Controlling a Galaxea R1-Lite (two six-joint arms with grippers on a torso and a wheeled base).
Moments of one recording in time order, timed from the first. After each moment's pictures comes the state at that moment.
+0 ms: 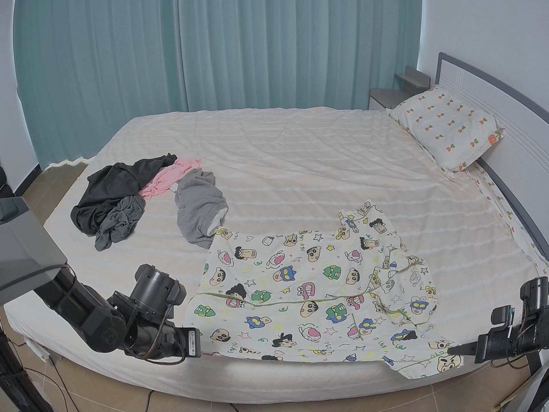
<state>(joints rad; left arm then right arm) -0.46 1.93 -0.58 -0.28 0.04 -0.54 -0.28 1.67 -0.07 -0.54 0.70 -0.09</state>
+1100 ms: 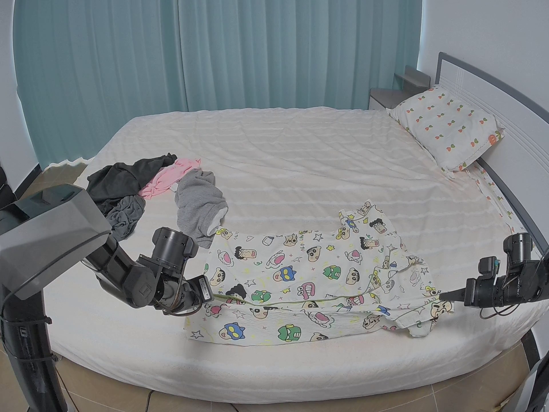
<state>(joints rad) -0.34 2.20 -0.93 -0.32 0.05 -0.66 -0.23 1.94 -0.48 -0.55 0.70 0.04</state>
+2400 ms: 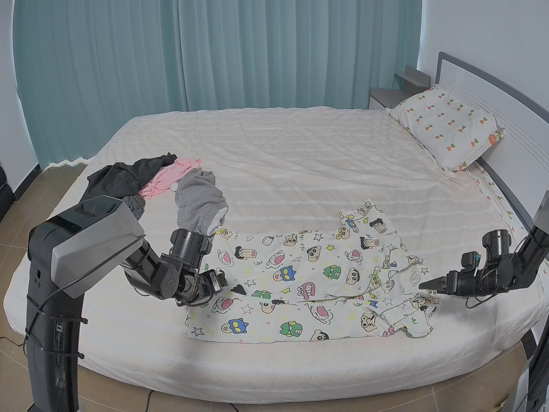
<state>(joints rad) -0.30 2.42 -1.16 -0.32 0.10 -0.67 -0.23 2.19 -0.71 -0.55 0.64 0.07</state>
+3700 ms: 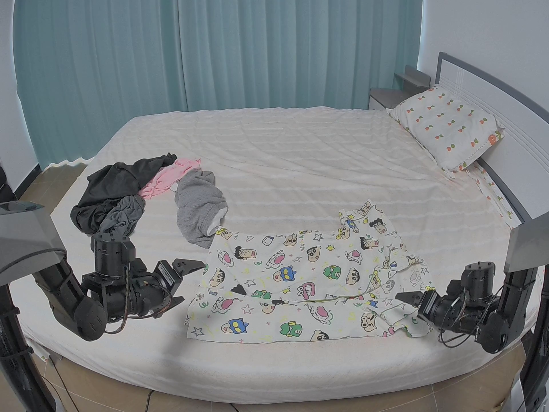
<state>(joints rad) -0.20 2.05 -0.46 -1.03 -0.34 -1.01 0.15 2.22 -0.18 -1.38 0.22 0.76</state>
